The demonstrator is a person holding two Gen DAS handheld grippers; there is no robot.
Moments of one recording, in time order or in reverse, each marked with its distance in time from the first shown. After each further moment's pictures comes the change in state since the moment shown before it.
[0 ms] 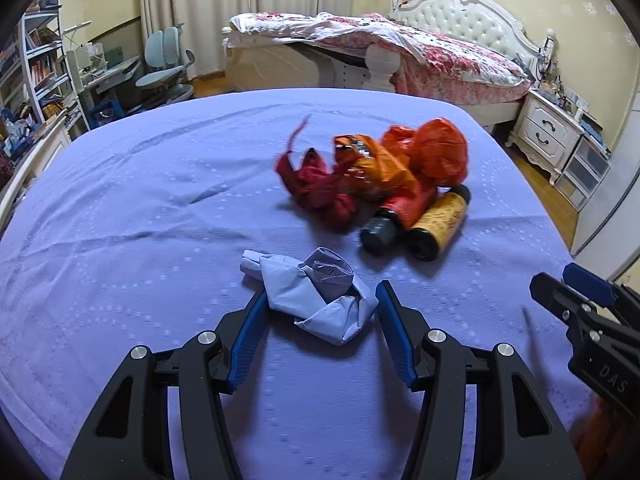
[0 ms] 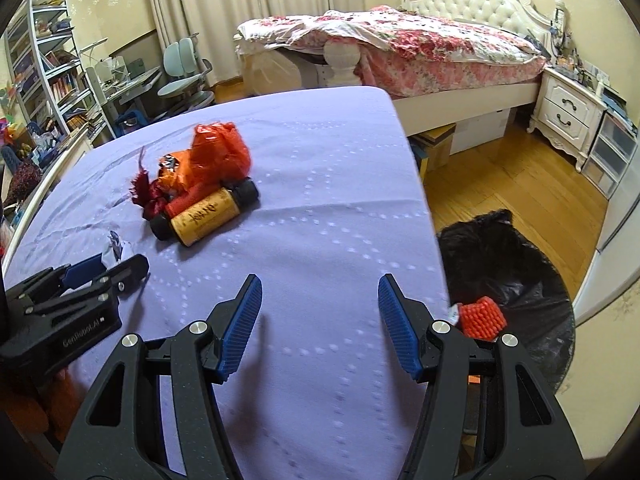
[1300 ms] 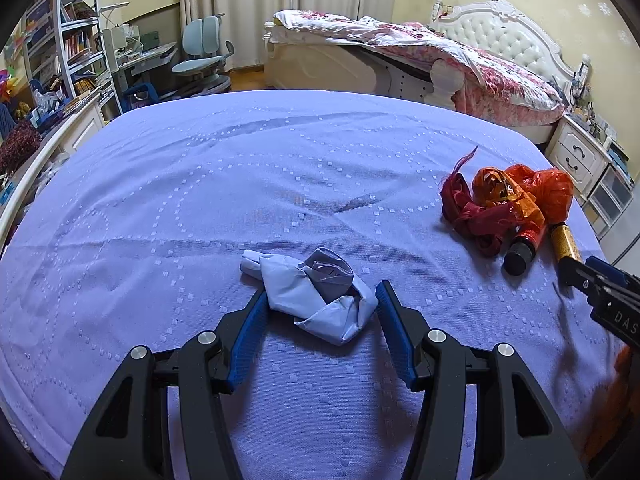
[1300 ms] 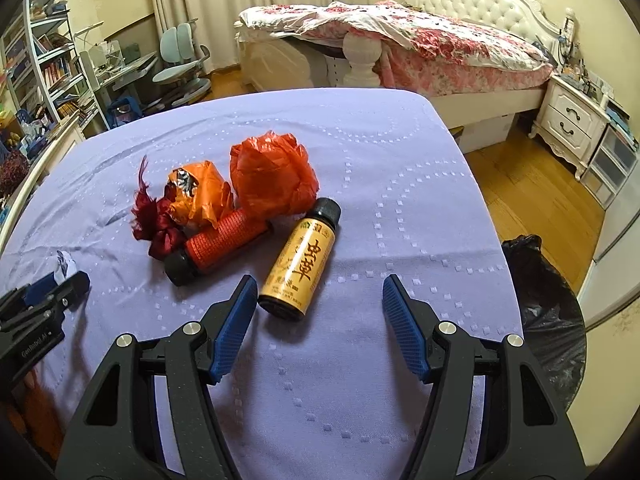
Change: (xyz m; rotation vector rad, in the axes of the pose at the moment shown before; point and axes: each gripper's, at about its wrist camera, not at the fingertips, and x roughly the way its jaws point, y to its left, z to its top) left arm 0.007 0.092 0.010 -0.090 -0.005 0.061; right arm 0.038 0.045 0.032 -0.019 0.035 -0.044
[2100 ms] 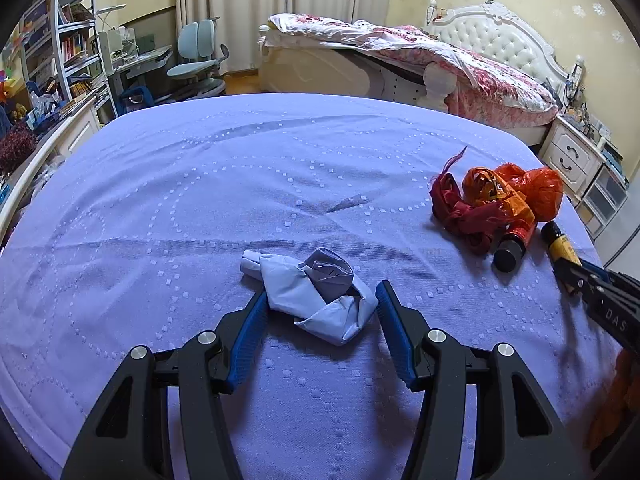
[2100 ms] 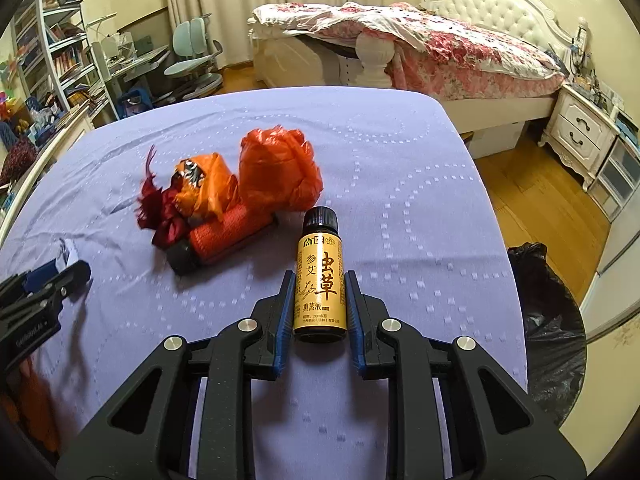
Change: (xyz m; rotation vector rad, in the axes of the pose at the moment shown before) left arm -0.005 0.000 -0.006 0.007 -0.019 -0.024; right arm -0.003 -0.001 -0.007 -0.055 0.006 0.020
